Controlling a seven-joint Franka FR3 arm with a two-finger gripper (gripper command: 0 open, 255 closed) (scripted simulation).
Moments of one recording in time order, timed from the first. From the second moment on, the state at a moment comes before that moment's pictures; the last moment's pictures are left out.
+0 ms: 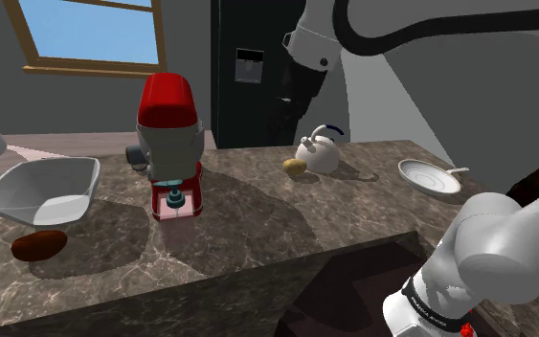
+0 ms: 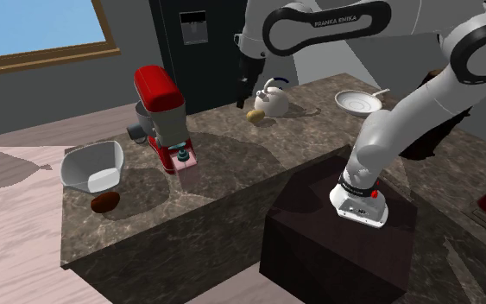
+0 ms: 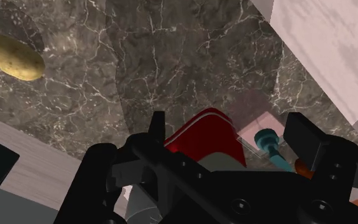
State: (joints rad) arm 0.07 -0.50 0.19 -2.28 0.13 1.96 -0.03
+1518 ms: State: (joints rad) arm 0.16 0.20 0.40 -1.93 -0.18 2.31 0.26
